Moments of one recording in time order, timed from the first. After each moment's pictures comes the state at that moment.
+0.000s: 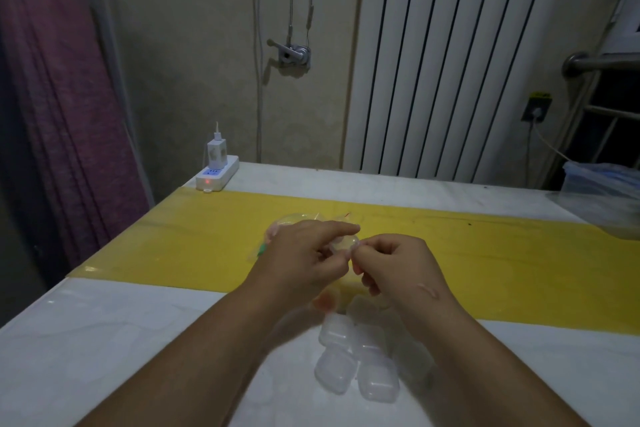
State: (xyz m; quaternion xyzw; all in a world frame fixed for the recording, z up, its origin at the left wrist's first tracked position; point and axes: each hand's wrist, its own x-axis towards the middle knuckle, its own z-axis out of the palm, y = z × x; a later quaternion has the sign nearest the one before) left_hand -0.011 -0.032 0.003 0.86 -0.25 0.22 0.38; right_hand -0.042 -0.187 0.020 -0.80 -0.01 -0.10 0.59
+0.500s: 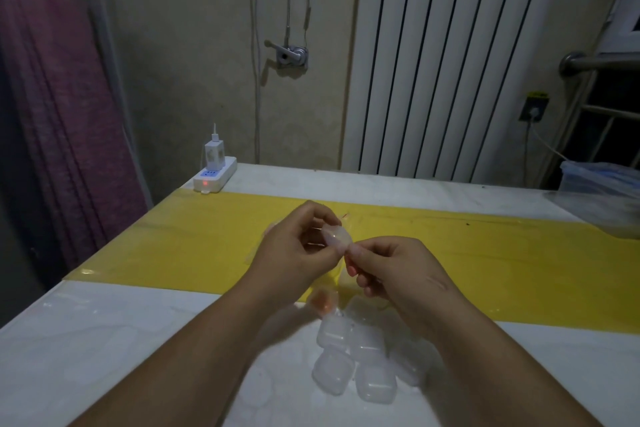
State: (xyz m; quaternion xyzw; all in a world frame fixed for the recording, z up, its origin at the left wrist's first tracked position) left_hand -0.010 -0.034 0.002 0.73 -0.22 0.14 0.63; right_hand -0.039 -0.194 0.020 -0.74 -0.05 0.01 0.67
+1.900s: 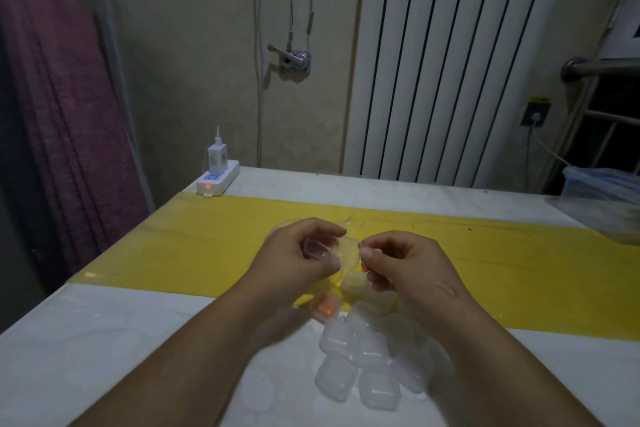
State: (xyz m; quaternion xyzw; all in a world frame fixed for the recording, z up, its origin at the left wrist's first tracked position) left_hand -0.014 -0.027 0.008 0.78 -0.16 0.09 0.59; right_hand -0.036 -0.204 0.020 -0.76 -0.05 -0.07 0.65
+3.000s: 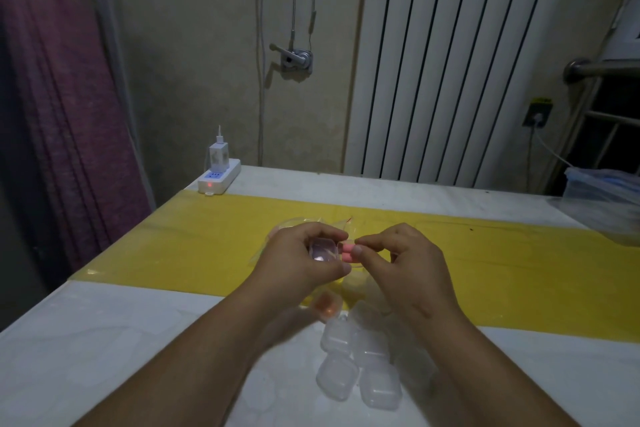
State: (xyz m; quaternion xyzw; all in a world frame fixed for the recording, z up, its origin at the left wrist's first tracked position) left_hand -0.013 -0.032 0.006 0.78 -0.14 0.09 0.60; right_hand -0.037 -0.195 0.018 -0.88 -0.07 -0.24 0.40
